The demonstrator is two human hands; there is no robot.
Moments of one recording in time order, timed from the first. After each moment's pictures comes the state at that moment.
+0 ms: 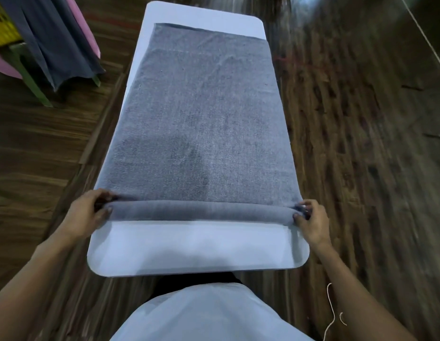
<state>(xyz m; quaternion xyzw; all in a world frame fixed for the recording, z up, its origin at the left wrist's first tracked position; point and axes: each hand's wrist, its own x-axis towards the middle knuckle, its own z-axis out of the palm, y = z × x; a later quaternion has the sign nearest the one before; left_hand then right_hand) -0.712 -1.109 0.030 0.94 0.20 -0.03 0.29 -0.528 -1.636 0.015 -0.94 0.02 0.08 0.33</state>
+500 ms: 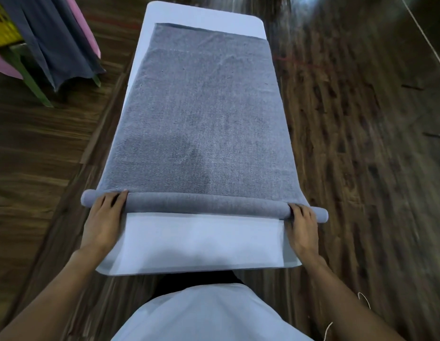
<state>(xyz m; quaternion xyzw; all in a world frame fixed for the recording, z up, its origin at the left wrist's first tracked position) -0.721 -1.151 0.003 0.97 0.18 0.02 0.16 -0.558 -1.621 -0.007 -0.98 -0.09 0.01 0.20</state>
